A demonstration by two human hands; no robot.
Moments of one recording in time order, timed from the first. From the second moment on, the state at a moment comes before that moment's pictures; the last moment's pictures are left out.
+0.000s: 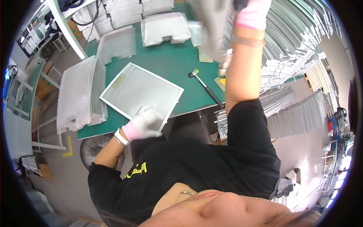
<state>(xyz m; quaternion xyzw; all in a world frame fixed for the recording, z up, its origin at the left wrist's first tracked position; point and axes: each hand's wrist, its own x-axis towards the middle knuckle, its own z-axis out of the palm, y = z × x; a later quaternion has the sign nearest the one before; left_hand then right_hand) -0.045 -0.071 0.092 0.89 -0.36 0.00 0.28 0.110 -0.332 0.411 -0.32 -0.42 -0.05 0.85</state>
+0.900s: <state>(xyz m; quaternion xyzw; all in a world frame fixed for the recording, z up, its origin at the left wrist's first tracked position) 0.092 -0.141 0.327 0.72 -0.31 0.53 0.32 0.115 -0.316 0.307 -0.42 -0.32 -0.12 0.84</state>
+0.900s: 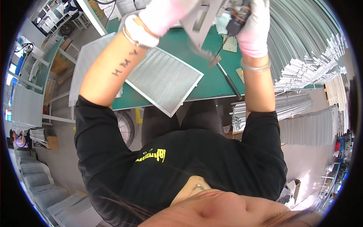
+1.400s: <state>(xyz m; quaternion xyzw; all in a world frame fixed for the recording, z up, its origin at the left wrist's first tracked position) 0.091 -0.146 0.355 0.61 -0.39 0.32 0.62 0.125 -0.320 0.342 -0.39 -0.35 -0.11 0.85</state>
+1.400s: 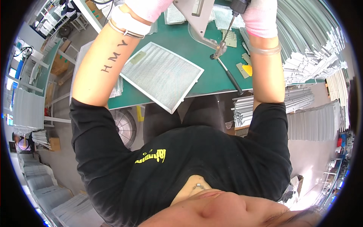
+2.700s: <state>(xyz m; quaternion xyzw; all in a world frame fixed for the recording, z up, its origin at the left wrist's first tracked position) 0.080 -0.102 0.386 0.74 -0.29 0.60 -0.10 0.112 -0.296 0.343 -0.35 -0.36 -0.05 0.86</state>
